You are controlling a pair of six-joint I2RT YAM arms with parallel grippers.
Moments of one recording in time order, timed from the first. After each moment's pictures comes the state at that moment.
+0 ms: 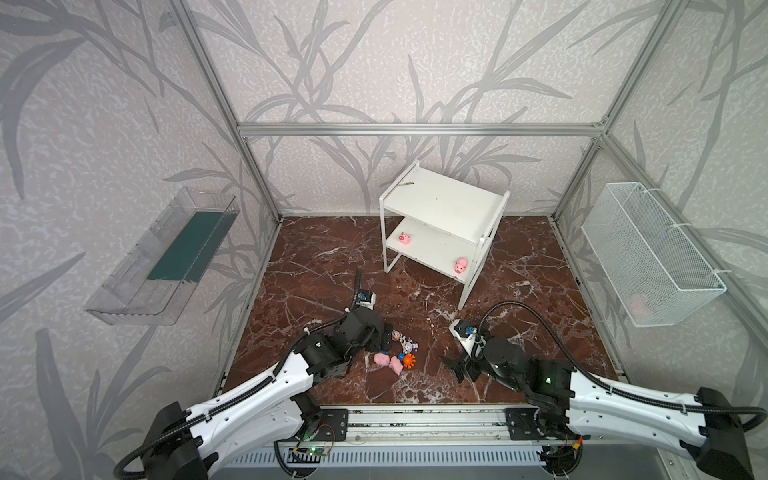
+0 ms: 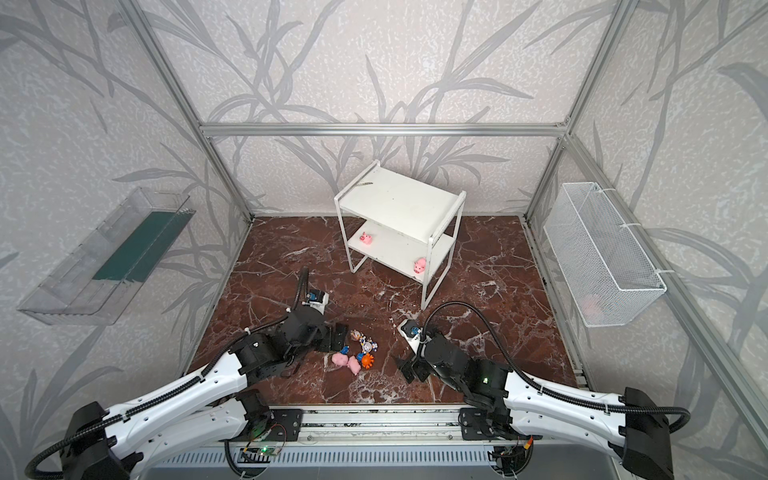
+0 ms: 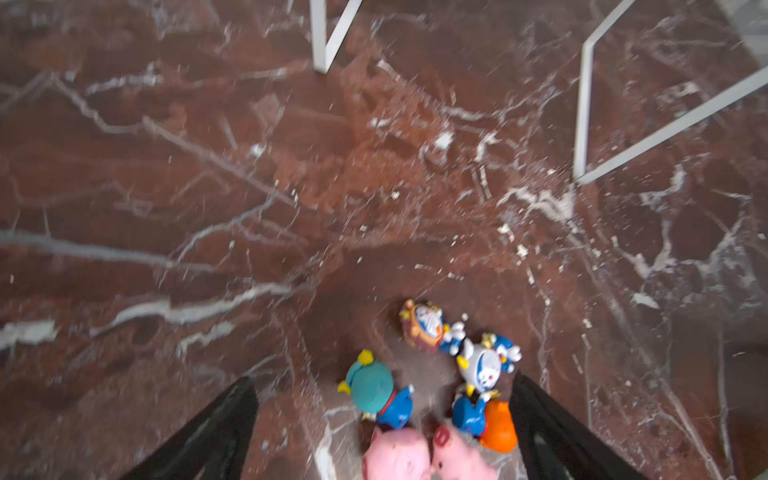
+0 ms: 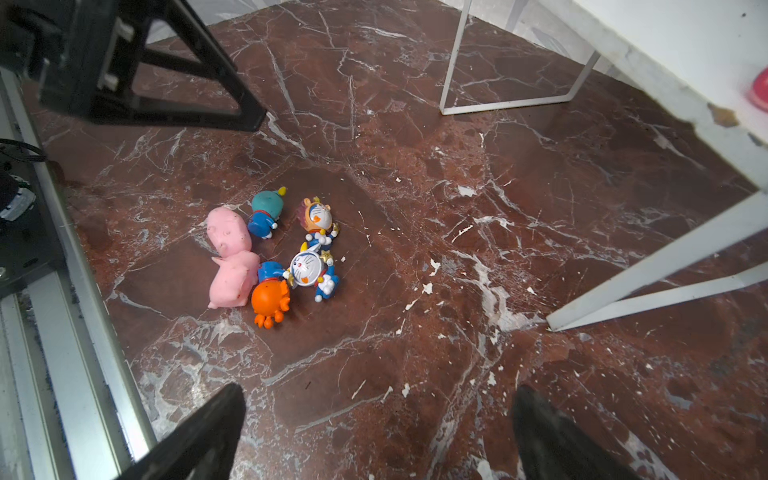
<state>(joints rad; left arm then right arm) -0.82 0.90 0.56 -0.54 -0.28 -0.63 1.13 0.81 0.38 -0.12 0.27 0.15</state>
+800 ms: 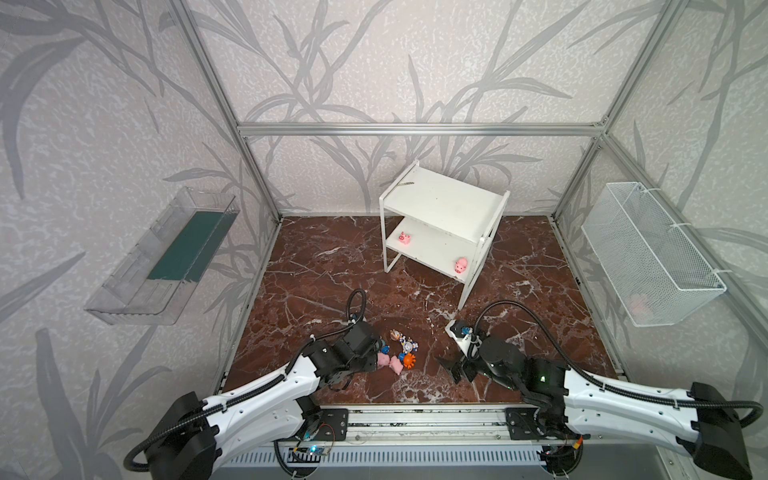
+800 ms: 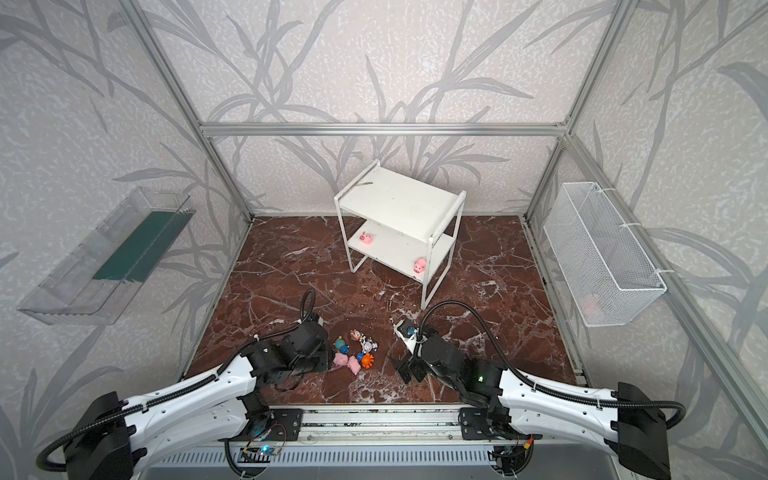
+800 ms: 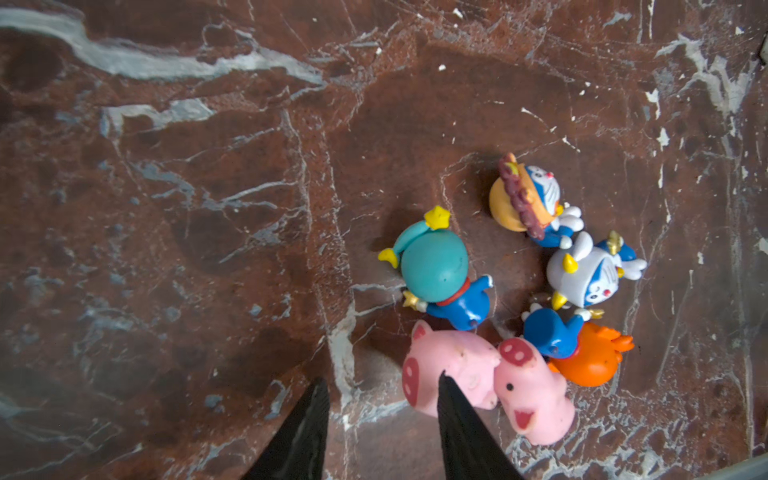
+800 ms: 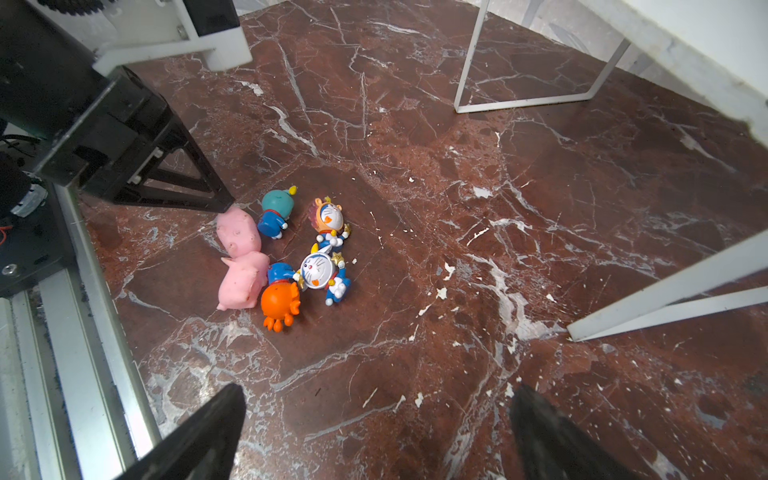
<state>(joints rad) -0.82 0.96 0.43 -0.56 -0.12 -0.86 1.13 0.84 0.37 -0.09 0.25 0.15</state>
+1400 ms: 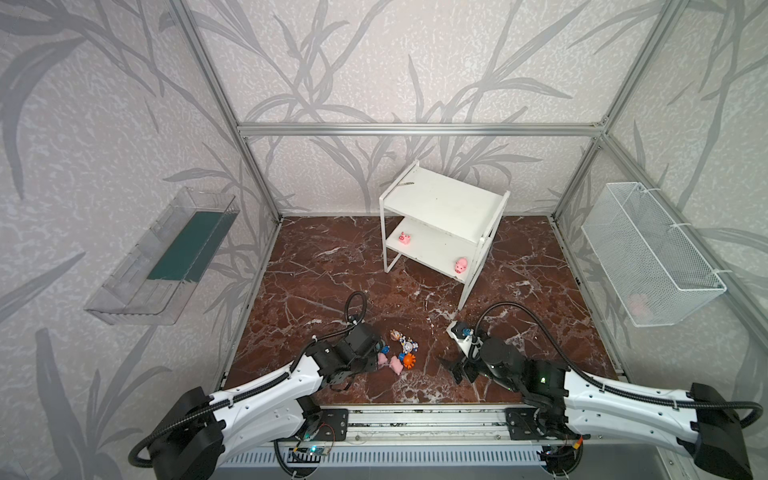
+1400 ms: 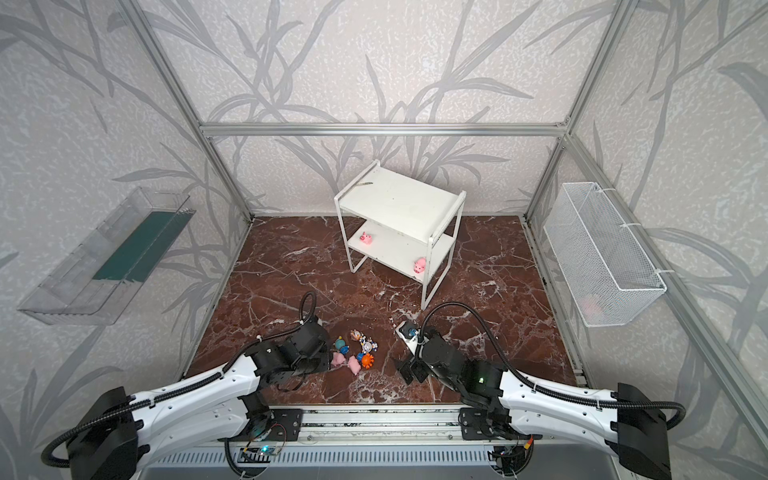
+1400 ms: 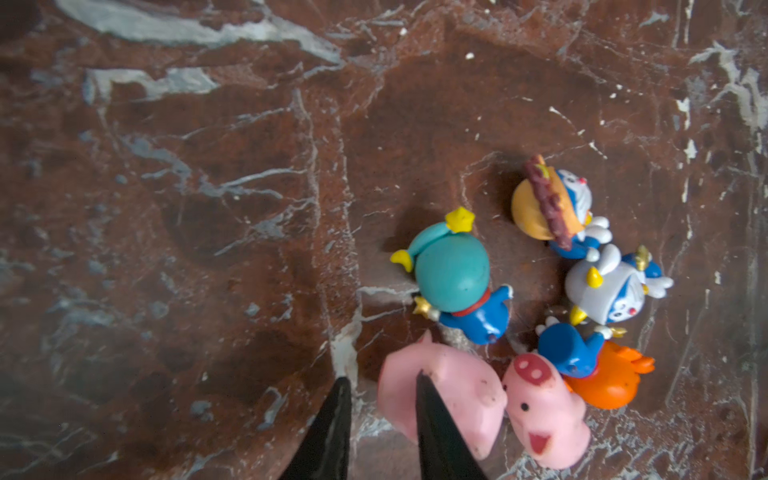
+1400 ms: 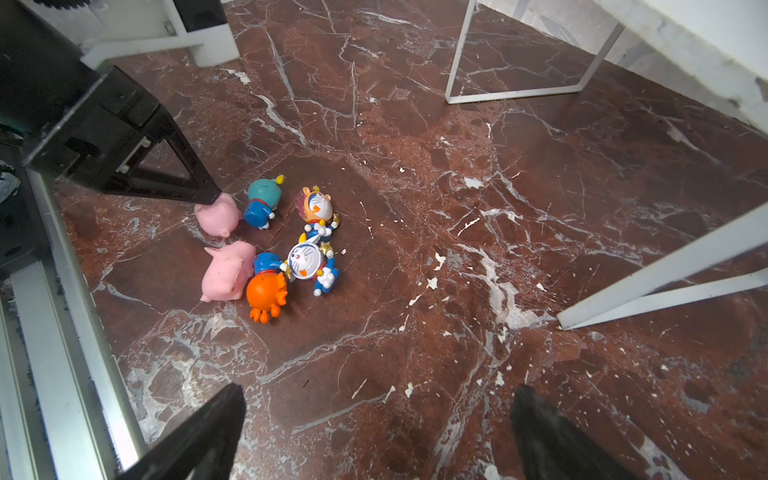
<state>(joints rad) -0.82 0.98 0.41 -0.56 -0.12 -0.93 1.13 0.83 0.36 -0.08 0.28 0.14</state>
